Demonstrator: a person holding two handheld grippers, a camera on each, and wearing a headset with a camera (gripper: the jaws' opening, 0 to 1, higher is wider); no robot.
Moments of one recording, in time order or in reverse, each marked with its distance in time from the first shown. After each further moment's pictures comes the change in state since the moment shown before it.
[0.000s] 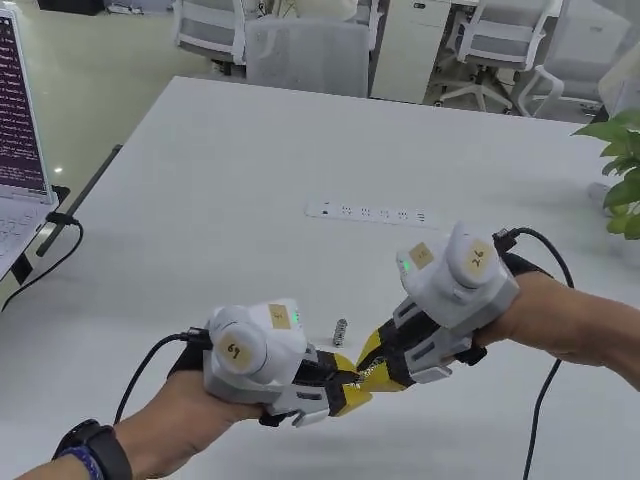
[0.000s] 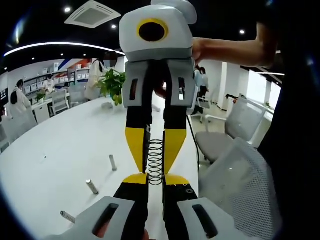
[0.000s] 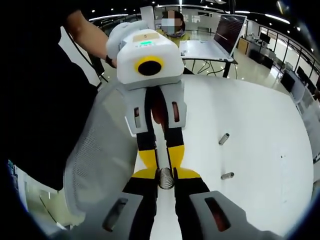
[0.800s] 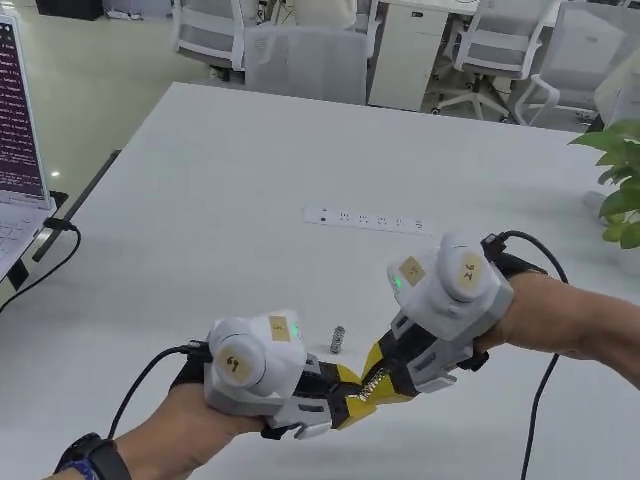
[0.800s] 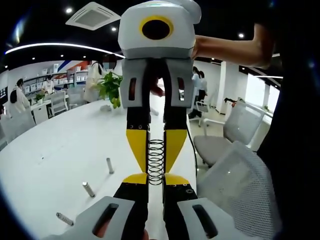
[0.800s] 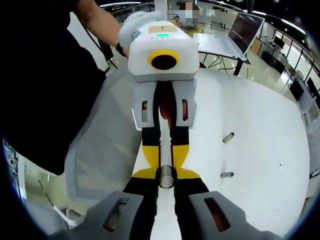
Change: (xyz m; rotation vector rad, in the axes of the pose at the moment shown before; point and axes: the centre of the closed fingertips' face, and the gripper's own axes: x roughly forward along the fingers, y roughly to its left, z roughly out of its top) left arm 0.003 -0.004 0.003 -0.010 -0.035 -0.016; right arm -0.002 0.006 -0.008 -0.104 0.103 0.047
